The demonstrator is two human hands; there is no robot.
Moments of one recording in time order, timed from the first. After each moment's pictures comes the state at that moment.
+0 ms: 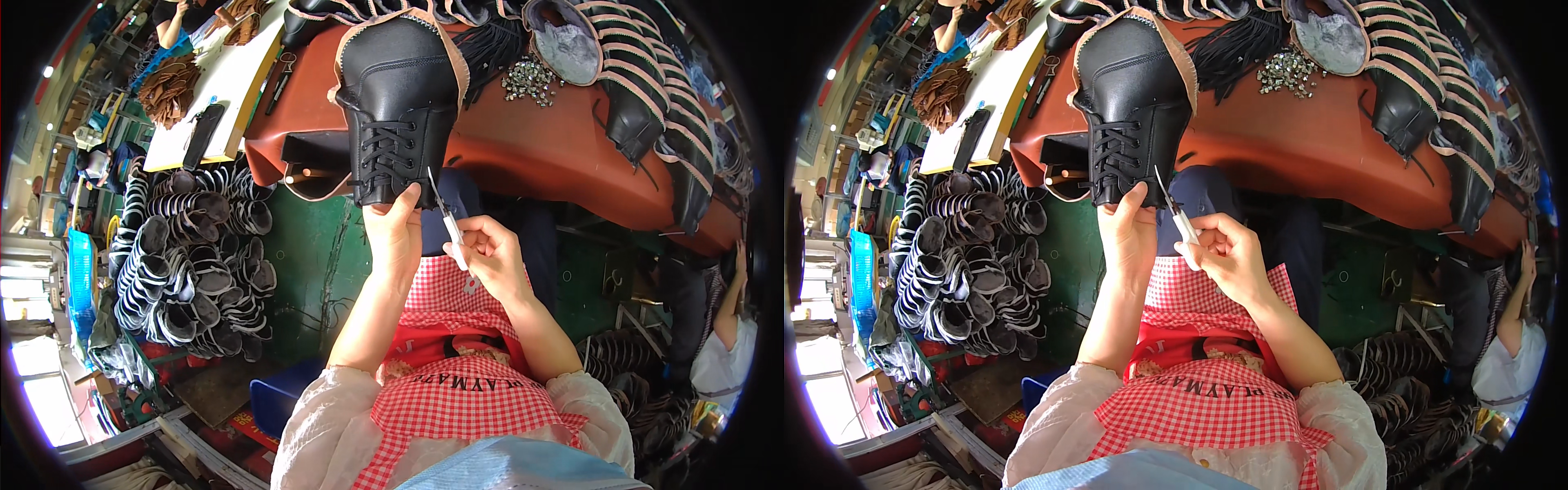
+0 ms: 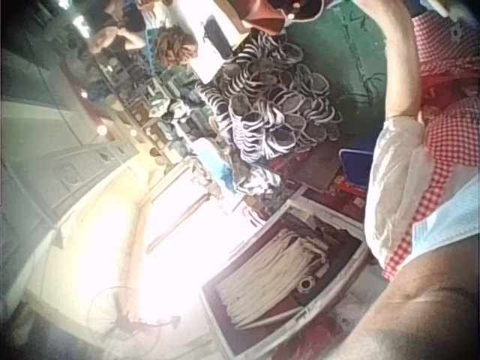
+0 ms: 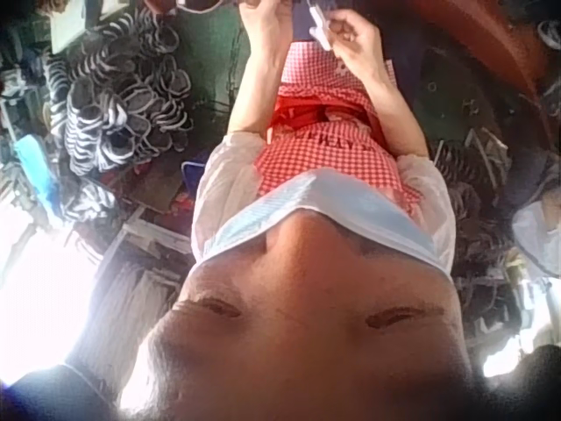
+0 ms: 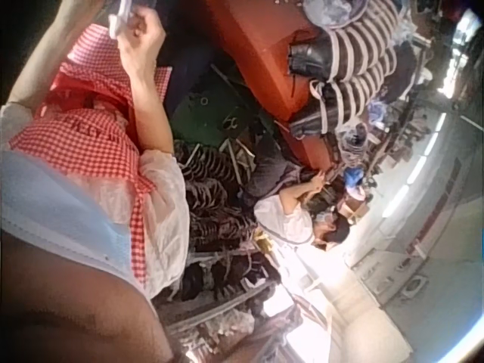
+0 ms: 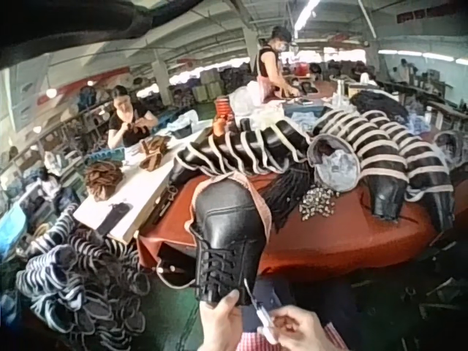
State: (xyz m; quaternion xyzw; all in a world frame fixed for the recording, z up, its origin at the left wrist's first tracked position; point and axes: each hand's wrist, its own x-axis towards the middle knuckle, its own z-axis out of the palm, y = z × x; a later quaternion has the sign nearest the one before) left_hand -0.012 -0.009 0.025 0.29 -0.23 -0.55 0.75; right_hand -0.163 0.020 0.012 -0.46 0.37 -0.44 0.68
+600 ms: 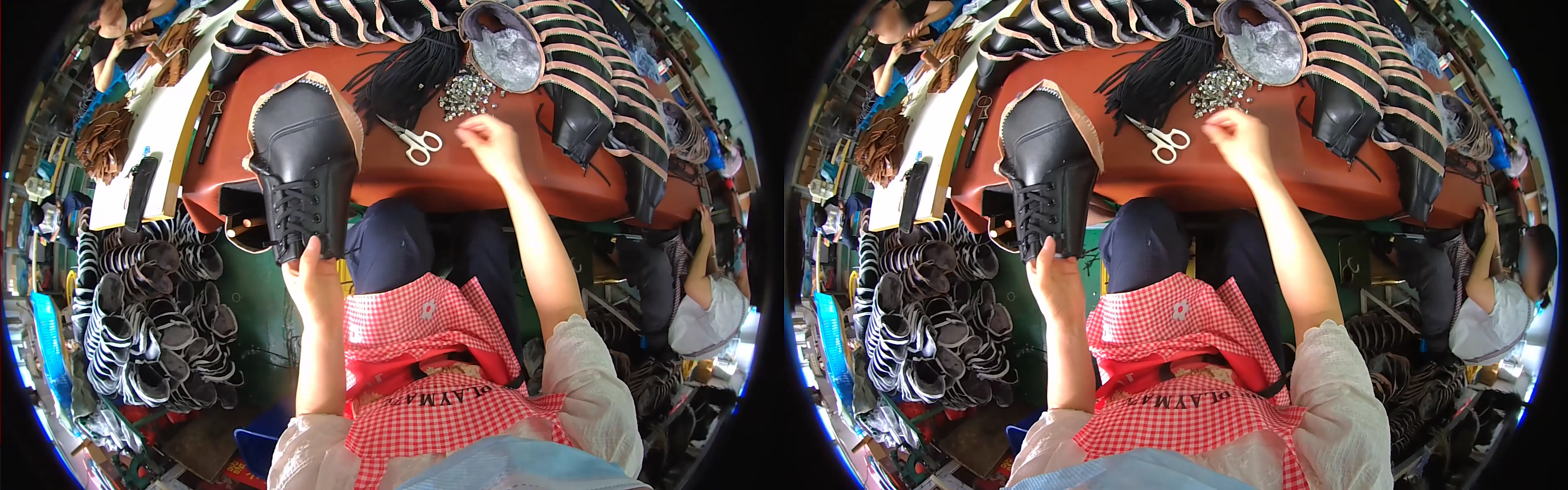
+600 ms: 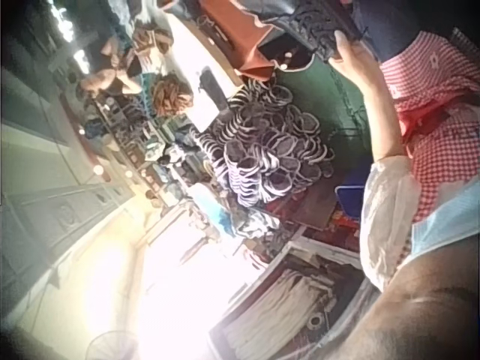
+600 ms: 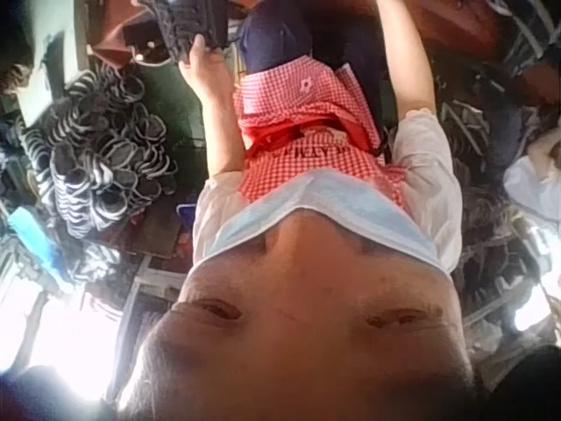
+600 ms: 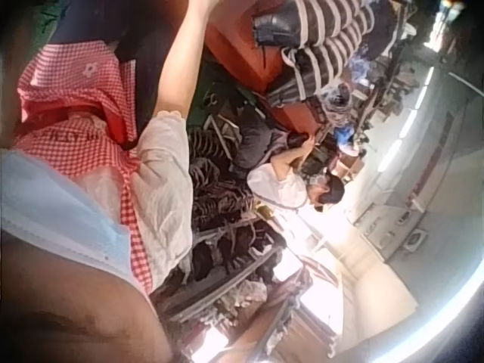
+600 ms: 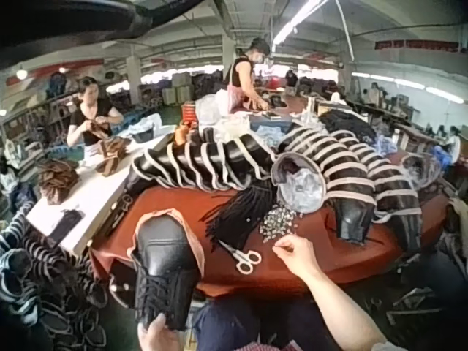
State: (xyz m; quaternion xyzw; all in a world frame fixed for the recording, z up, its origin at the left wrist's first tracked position) left_hand 0.026 -0.010 0.011 0.39 -0.17 -0.50 0.75; right_hand -0.255 -0.188 -0.033 -0.65 0.57 -0.43 0.25
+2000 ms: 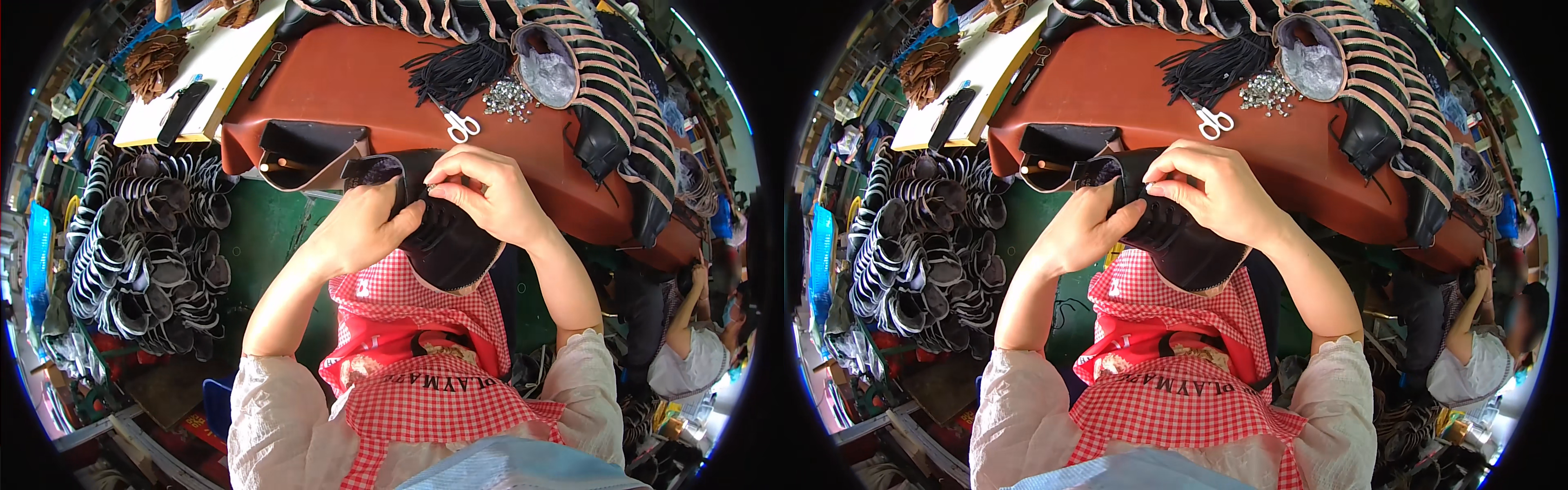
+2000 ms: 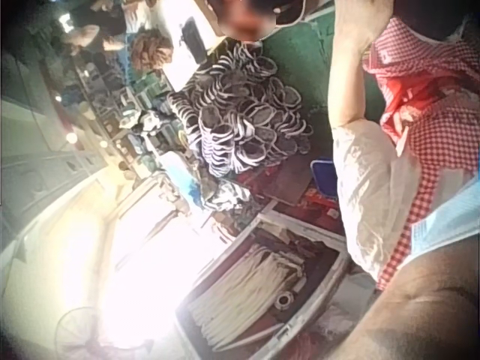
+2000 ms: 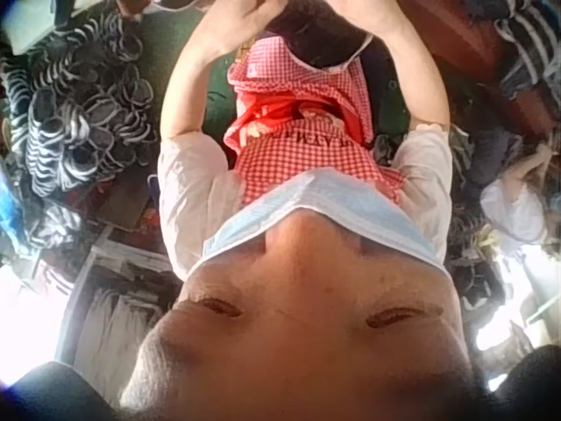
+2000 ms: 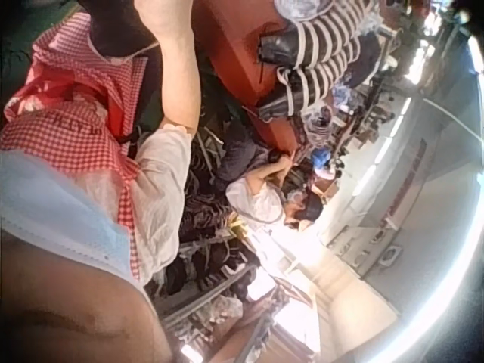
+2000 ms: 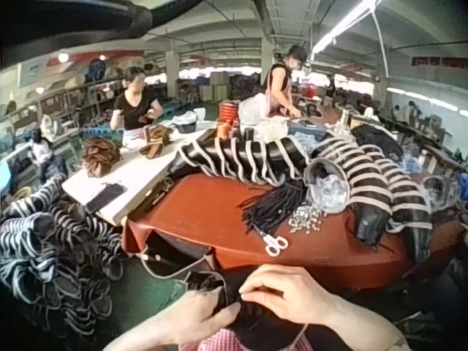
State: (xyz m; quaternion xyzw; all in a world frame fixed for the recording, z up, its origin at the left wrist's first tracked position) left_hand 0.038 0.008 0.113 0.52 -0.70 -0.41 0.27; right_hand -0.164 -0.046 0.111 -0.82 0.27 -0.33 0.38
